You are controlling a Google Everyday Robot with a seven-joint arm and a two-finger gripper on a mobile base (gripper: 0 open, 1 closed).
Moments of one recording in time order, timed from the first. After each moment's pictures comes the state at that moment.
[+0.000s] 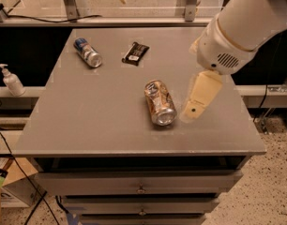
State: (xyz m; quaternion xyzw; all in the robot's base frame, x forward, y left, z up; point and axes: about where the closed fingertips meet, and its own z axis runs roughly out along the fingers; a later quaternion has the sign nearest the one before) arm 0.475 -0.108 0.937 -0.61 0.76 0.05 0.22
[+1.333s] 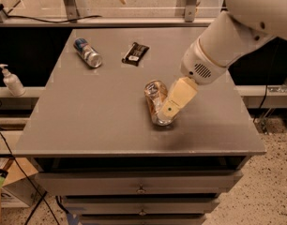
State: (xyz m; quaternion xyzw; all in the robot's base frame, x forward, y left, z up) arm 0.507 -0.082 0.884 -0.53 0.81 0.14 0.21
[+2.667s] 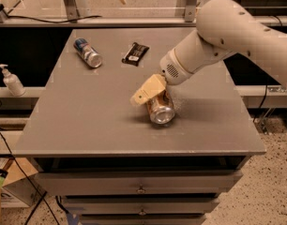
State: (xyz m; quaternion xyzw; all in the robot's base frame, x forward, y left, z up) arm 0.577 -0.027 0.828 -0.44 0.83 0.24 0.23
